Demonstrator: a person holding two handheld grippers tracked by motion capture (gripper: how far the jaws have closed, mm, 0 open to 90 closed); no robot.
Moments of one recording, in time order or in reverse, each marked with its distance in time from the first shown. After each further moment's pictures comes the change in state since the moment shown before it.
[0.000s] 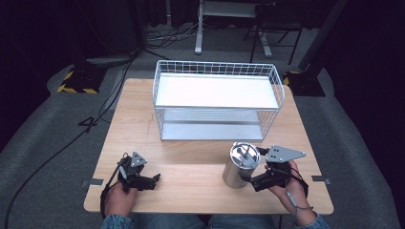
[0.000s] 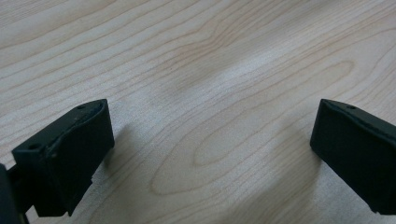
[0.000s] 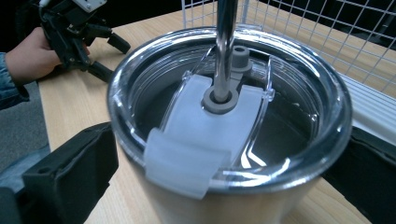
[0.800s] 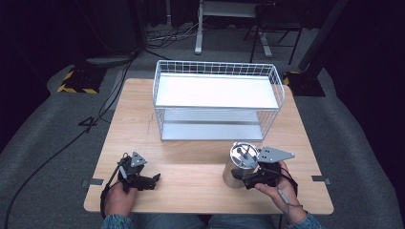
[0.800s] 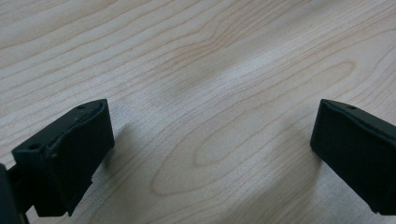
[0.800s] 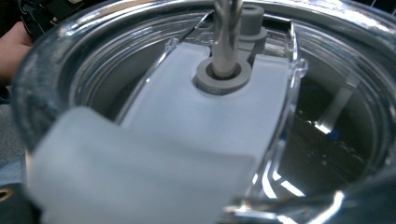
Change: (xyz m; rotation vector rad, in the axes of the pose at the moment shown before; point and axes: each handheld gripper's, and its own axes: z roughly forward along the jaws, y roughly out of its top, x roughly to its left) left arm 0.000 0.000 0.000 -0.001 0.005 -0.001; right arm -0.002 -0.015 0.027 -0.025 -0.006 0.002
